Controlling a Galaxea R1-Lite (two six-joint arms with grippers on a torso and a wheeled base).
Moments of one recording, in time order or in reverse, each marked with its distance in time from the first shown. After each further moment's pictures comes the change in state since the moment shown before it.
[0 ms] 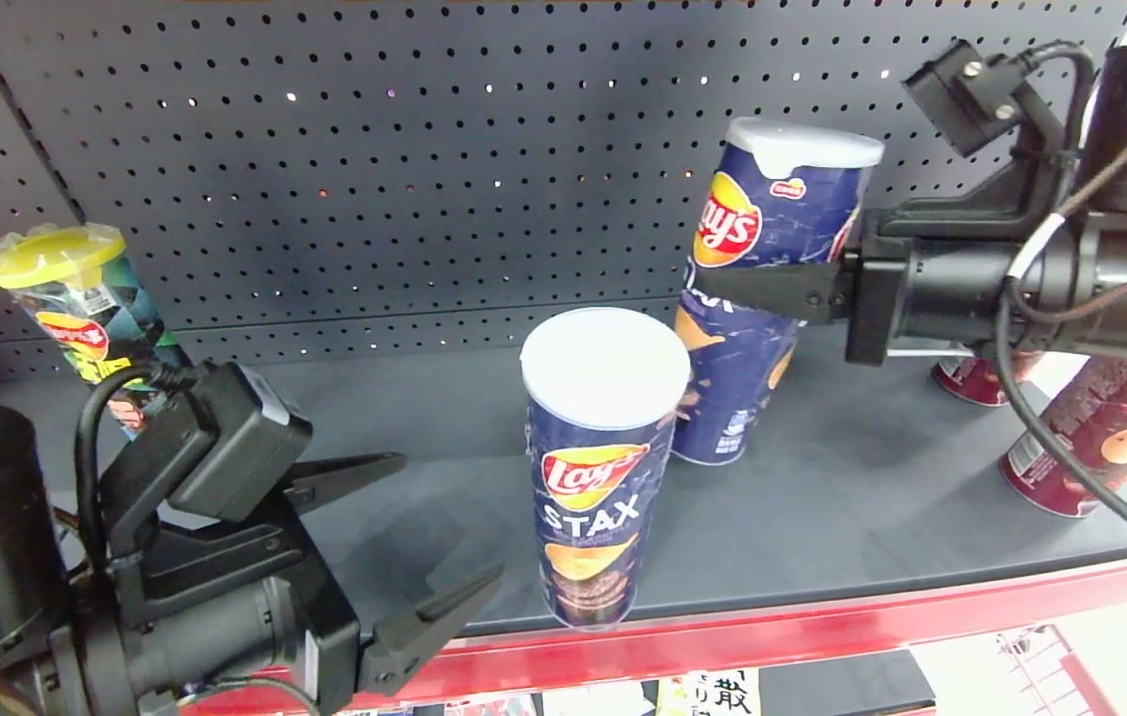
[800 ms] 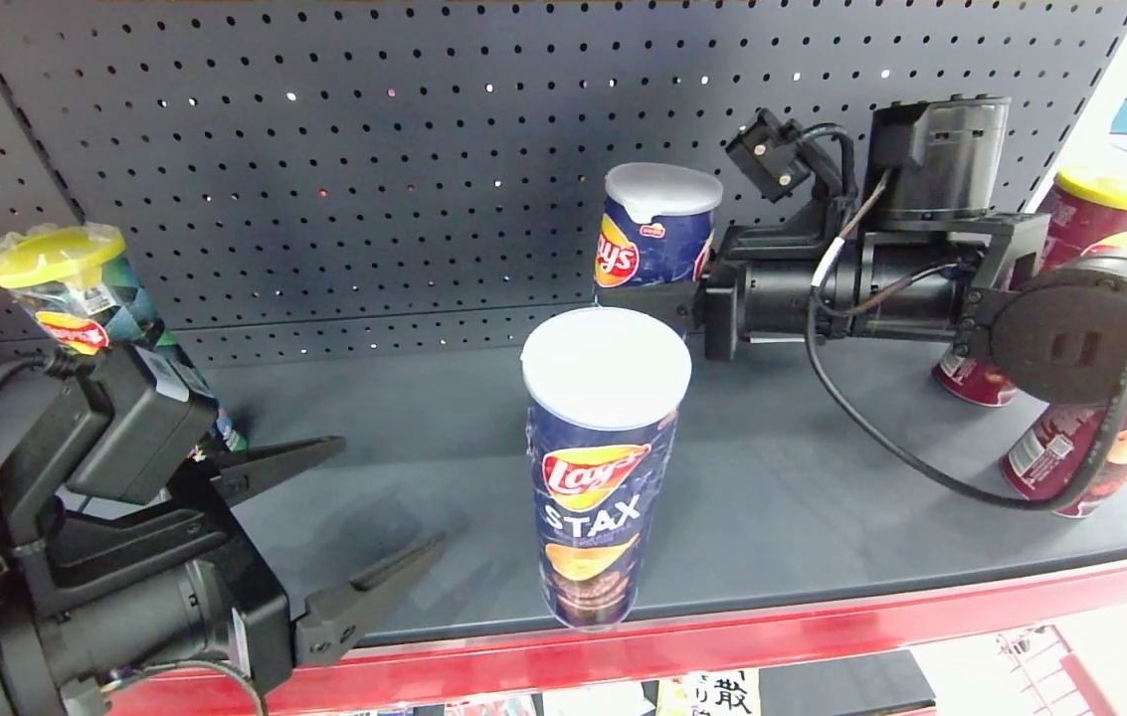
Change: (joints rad) left arm 0.084 -0.075 0.024 0.007 0.004 -0.005; right arm 0.019 0.267 -0.172 -0.058 0.067 -0.118
